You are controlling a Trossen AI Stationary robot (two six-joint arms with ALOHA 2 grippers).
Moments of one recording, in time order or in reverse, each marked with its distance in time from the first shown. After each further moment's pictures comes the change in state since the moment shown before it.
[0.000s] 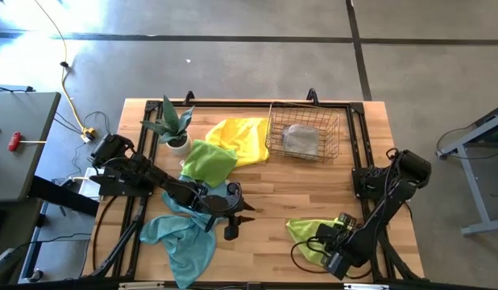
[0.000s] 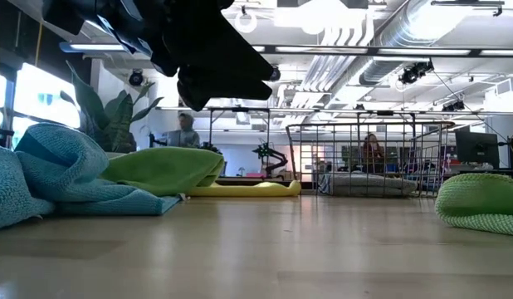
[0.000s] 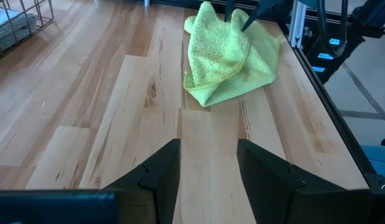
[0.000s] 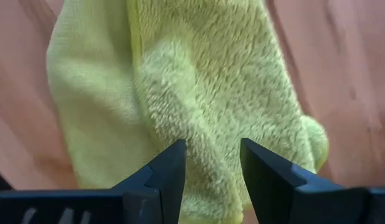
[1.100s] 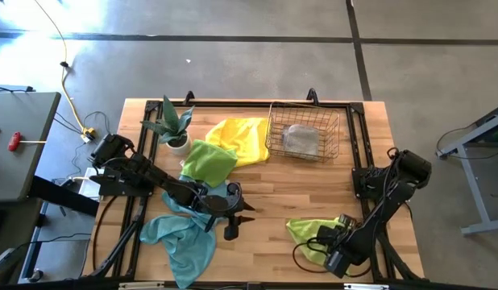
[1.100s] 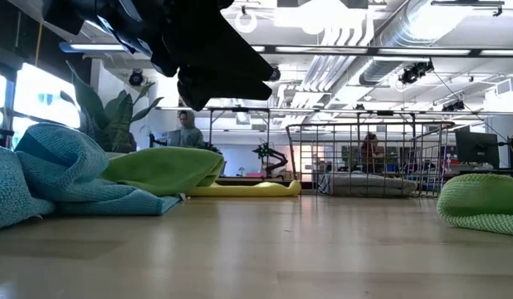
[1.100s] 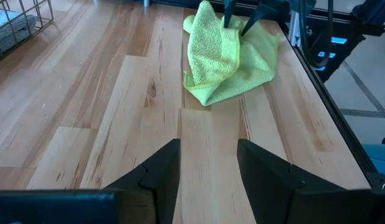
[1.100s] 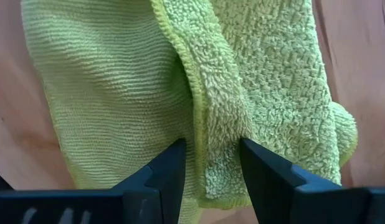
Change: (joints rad) left arm 0.000 0.000 0.000 -0.001 0.000 0.009; right arm 0.003 0.000 -0.073 0.088 -0.080 -0.057
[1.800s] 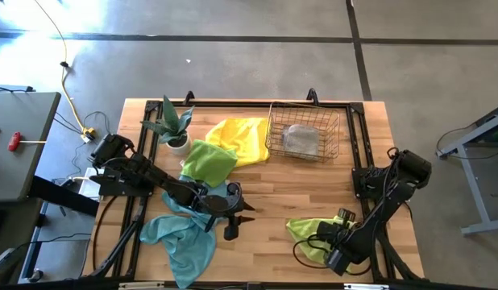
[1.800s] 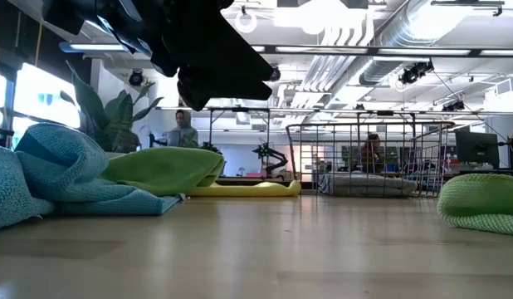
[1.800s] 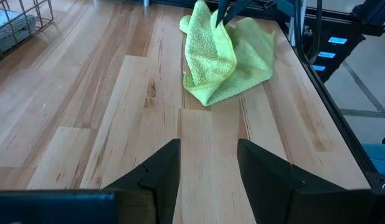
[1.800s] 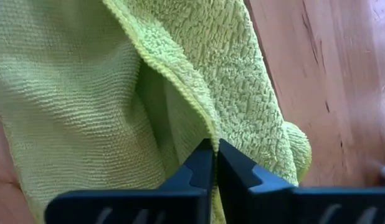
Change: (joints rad) left arm 0.000 0.000 0.000 0.000 0.000 -0.001; right arm -0.002 0.000 0.000 -0.089 0.116 -0.011
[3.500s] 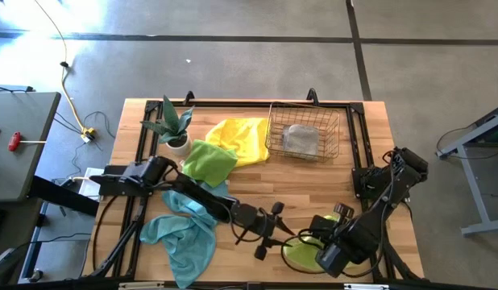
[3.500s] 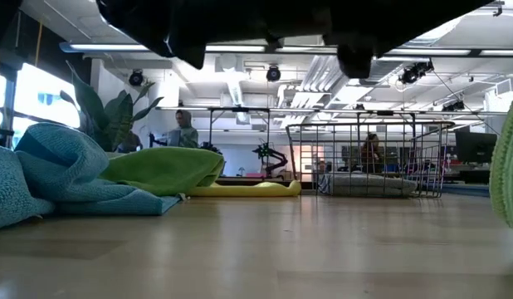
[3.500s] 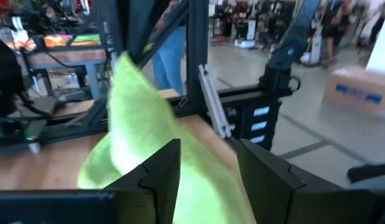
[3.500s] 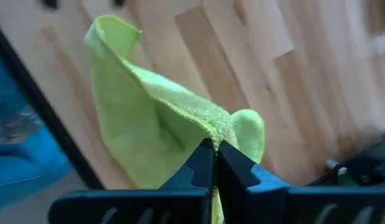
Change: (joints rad) left arm 0.025 0.500 0.468 0.464 0.290 0.332; right arm -0.118 0.000 0.550 -0.434 0.051 -0.072
